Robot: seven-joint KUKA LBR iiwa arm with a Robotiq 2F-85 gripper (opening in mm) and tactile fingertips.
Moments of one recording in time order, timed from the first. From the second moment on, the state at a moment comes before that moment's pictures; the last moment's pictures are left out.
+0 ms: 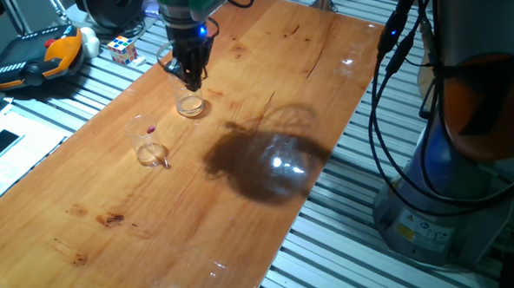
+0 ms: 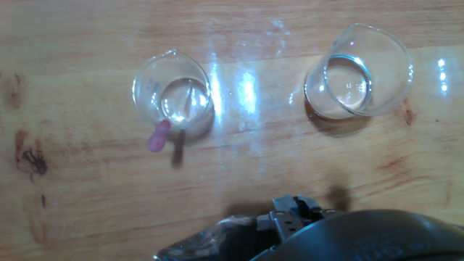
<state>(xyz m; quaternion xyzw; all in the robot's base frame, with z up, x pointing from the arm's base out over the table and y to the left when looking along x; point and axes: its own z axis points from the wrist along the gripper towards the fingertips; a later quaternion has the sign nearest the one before) 0.531 0.048 0.197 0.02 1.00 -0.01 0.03</state>
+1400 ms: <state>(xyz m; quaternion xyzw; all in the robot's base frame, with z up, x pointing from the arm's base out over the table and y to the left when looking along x) 0.543 0.100 0.171 0.08 1.00 -0.02 0.03</state>
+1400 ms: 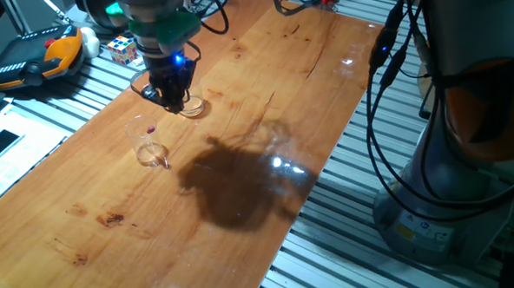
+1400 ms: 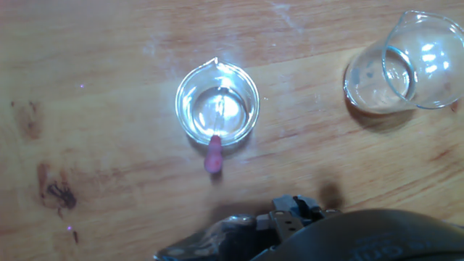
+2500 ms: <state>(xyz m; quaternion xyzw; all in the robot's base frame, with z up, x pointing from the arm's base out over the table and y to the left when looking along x) 0.541 0.103 0.169 0.03 1.00 -0.01 0.04</state>
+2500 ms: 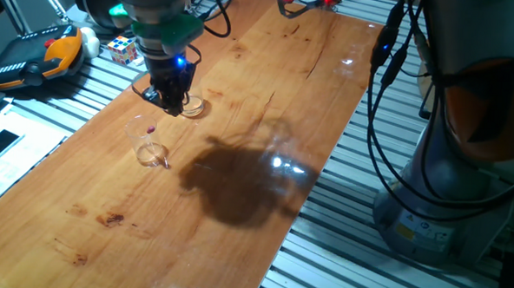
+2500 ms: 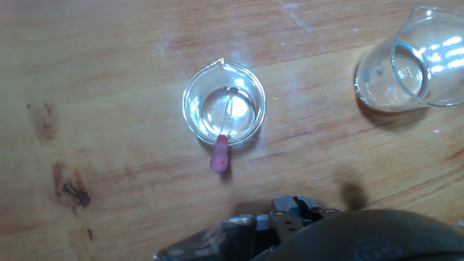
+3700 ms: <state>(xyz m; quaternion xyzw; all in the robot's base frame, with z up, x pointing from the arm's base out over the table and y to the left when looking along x) 0.545 0.096 0.174 0.03 1.00 0.00 0.05</state>
